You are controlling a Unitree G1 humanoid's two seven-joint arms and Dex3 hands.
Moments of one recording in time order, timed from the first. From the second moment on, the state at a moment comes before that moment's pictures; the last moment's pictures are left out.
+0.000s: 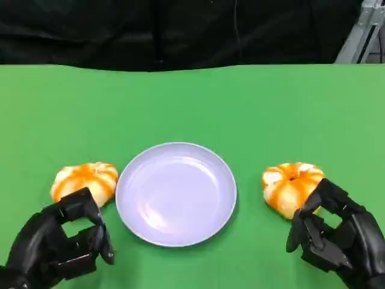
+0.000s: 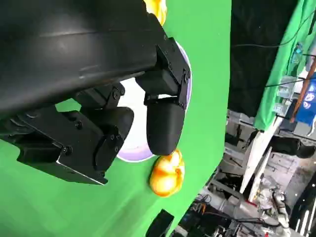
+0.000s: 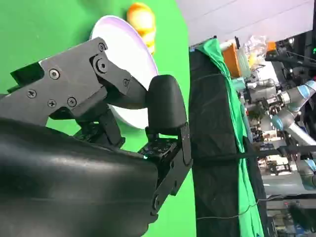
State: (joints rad) left arm 0.11 0.16 0.15 -0.03 -0.46 0.26 -0.47; right arm 0.11 0.08 -0.05 0.11 0.28 -0.18 0.34
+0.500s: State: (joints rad) left arm 0.11 0.16 0.15 -0.03 -0.45 0.25 -0.47; right arm 0.12 0.08 -0.05 0.10 0.28 -0.18 0.33
